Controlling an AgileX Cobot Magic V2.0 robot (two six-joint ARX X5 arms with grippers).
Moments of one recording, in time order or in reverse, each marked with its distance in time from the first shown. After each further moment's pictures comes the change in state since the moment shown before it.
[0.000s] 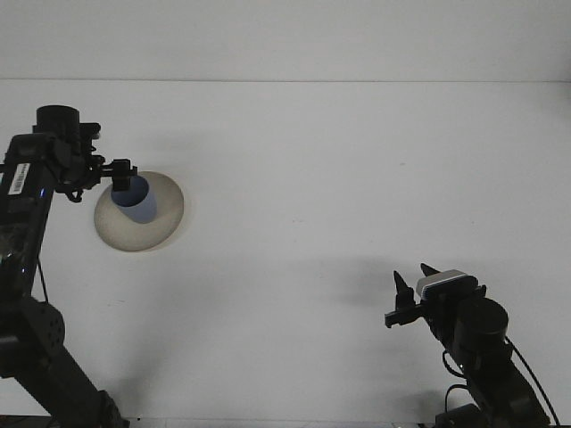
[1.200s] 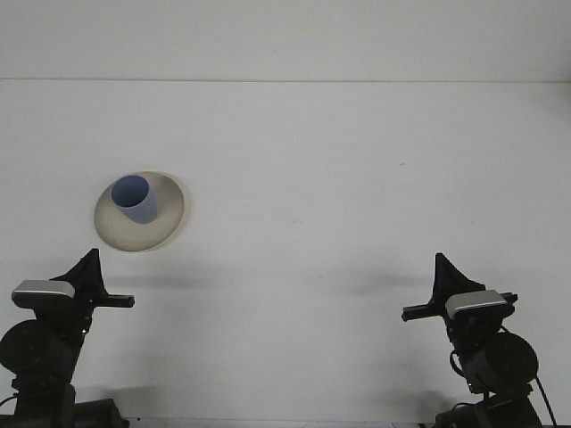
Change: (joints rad) left arm 0.005 -1.460 -1.371 0.899 0.084 -0.060; right arm -0.026 -0.213 -0.103 0.261 0.122 -0.009
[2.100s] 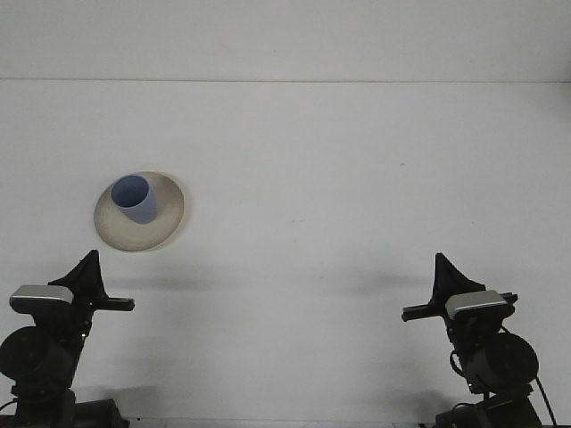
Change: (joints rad) left arm -0.030 -0.038 -0.019 -0.009 -0.024 -0.014; right arm 0.000 0.000 0.000 0.000 0.000 0.000
